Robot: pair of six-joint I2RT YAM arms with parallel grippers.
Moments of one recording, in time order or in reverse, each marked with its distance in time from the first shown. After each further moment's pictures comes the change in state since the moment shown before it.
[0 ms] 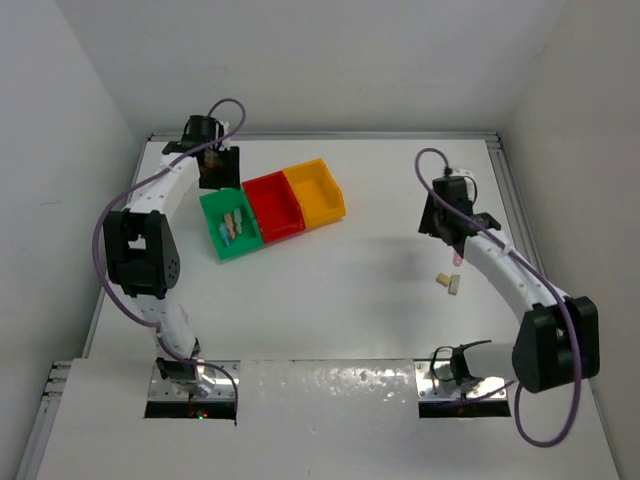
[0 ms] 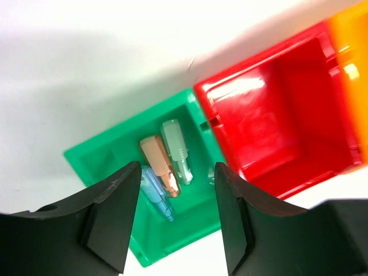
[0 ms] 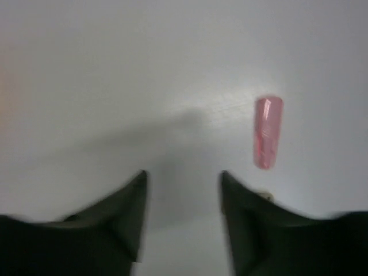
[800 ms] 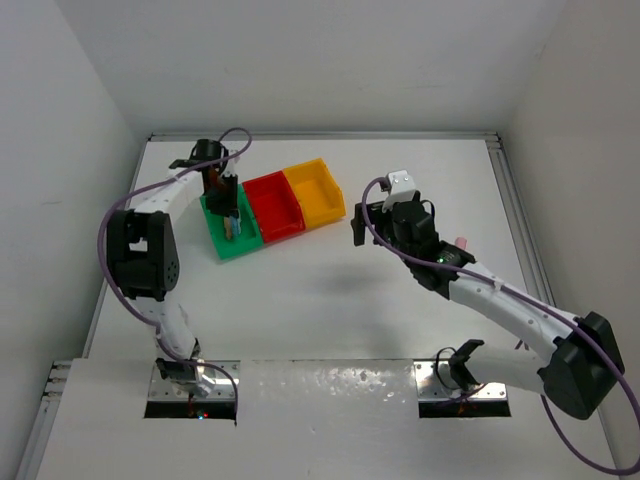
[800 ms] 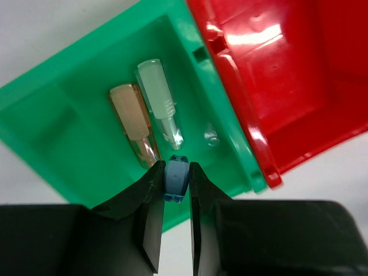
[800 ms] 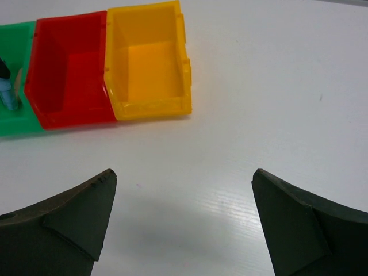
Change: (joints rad) left arm -0.006 -0.048 -0.172 -0.002 0.058 0.020; right arm 0.408 -0.127 -0.130 0.414 -0.013 -0.132
